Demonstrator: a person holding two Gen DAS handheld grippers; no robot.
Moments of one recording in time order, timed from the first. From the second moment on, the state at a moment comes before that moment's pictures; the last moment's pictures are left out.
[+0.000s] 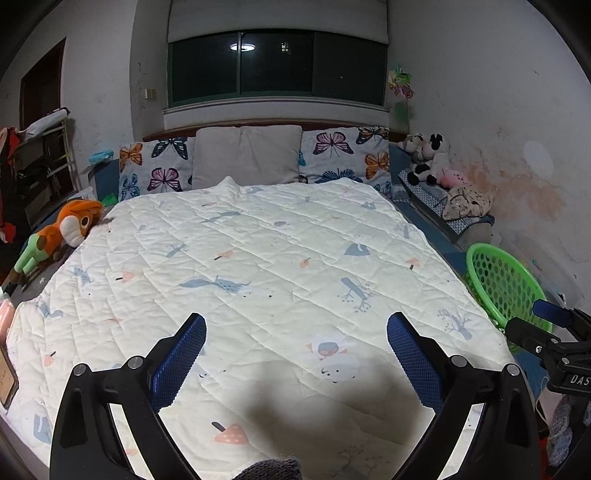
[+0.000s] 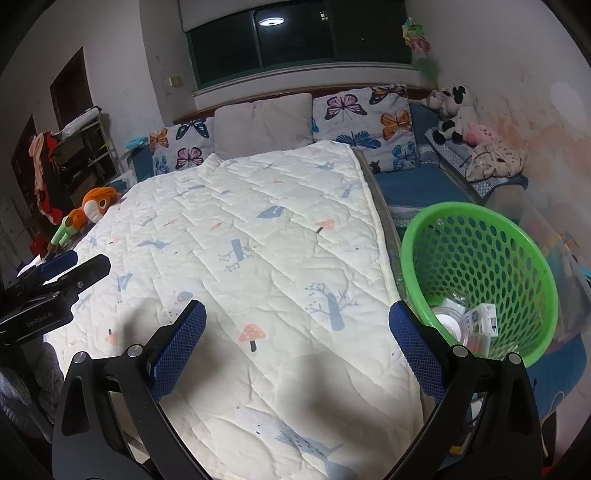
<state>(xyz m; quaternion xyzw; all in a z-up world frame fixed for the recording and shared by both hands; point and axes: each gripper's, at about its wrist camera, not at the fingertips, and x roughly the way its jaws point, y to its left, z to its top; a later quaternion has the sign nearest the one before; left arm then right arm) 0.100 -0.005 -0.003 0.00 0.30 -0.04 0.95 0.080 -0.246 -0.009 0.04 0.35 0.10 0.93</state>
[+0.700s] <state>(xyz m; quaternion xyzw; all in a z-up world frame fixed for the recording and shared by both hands) 0.095 0.001 0.002 -0.01 0.28 -0.01 0.96 0.080 -0.238 -0.008 0.04 0.33 0.11 0.94</state>
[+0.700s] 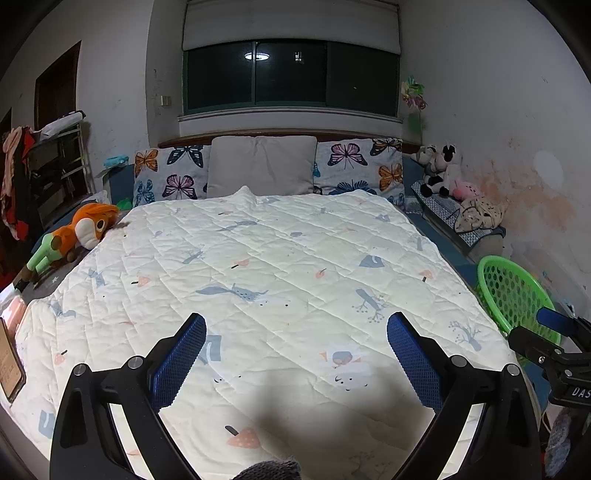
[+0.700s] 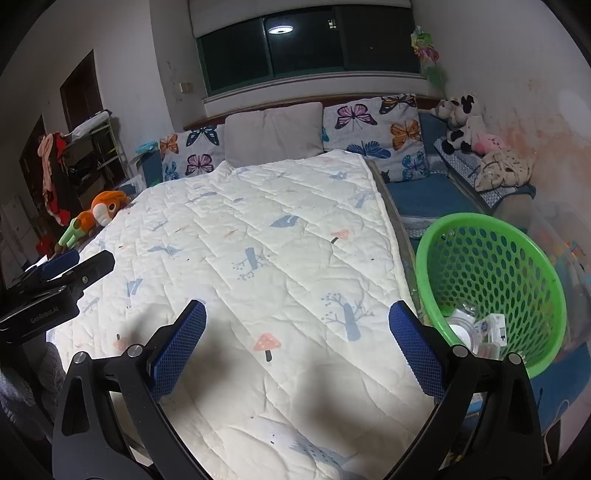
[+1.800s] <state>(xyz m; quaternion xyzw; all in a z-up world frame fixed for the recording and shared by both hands) 0.094 0.001 0.004 0.00 0.28 0.00 0.96 0.078 -0.228 -0.014 0.01 0.31 0.09 0.95</state>
